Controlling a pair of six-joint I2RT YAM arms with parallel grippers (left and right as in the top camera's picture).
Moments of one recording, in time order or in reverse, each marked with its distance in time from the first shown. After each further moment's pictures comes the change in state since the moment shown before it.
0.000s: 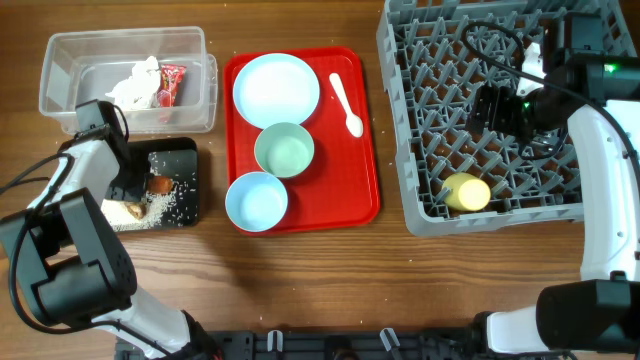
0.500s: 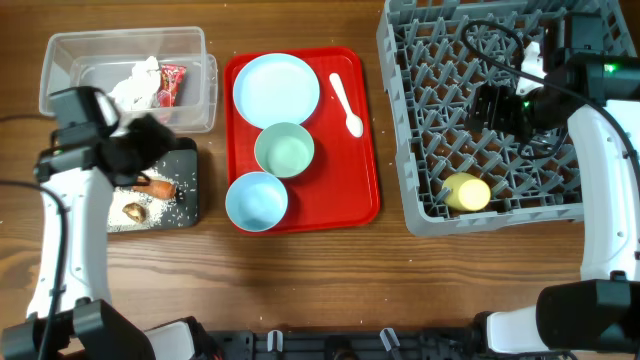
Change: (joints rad) left arm -0.072 -0.380 0.025 -0.130 0.362 0.674; right arm 0.000 0.000 0.000 0.011 -0.018 0.000
